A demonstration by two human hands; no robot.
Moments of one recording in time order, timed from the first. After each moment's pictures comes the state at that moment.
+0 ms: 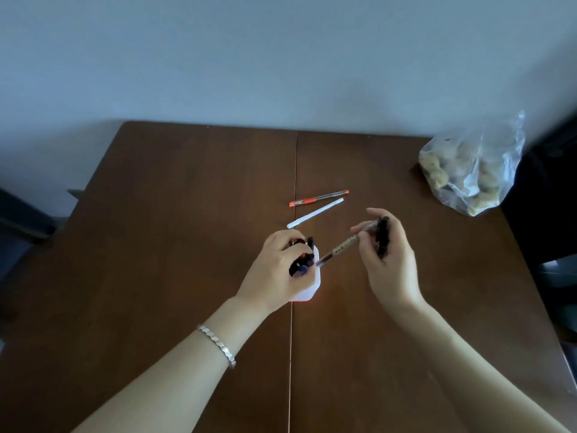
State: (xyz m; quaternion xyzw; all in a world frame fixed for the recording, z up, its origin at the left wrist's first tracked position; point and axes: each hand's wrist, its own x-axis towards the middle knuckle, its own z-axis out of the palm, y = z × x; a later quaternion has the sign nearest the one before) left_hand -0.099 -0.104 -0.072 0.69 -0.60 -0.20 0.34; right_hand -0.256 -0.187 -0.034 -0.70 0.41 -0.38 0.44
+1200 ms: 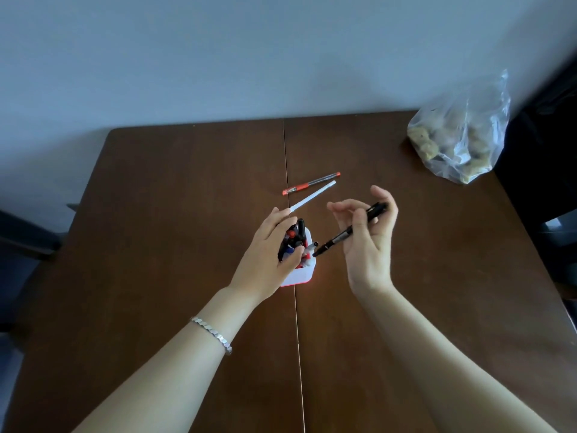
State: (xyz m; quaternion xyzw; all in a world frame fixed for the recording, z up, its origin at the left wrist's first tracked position) left_hand -0.090 -0.101 -0.070 0.72 -0.59 -0.24 0.28; right_hand -0.230 -0.162 -0.041 -0.47 0.37 -0.52 0.61
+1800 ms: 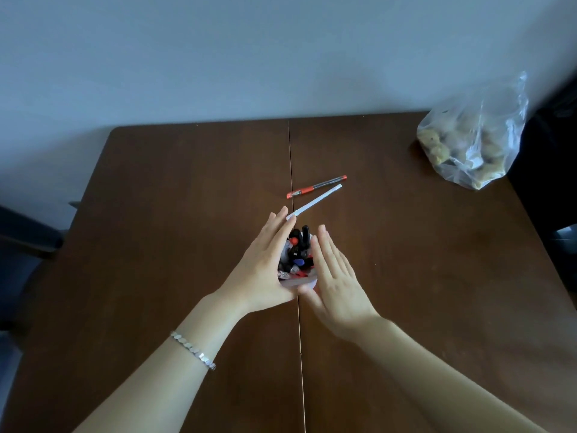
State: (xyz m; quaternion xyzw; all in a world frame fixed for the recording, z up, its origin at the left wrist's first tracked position) left_hand -0.076 -0.093 -0.067 0.67 -0.64 -0.28 0.24; right_hand -0.239 -0.140 -0.089 -0.88 0.34 -0.10 0.31
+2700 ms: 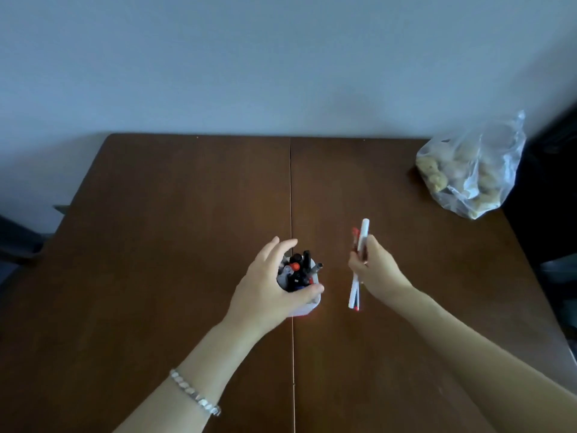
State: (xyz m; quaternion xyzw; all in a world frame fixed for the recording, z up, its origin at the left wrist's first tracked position) left_hand -0.086 -0.104 -0.058 0.75 -0.48 -0.34 0.31; right_hand -0.249 -0.237 -0.090 -0.72 0.55 -0.07 0.42
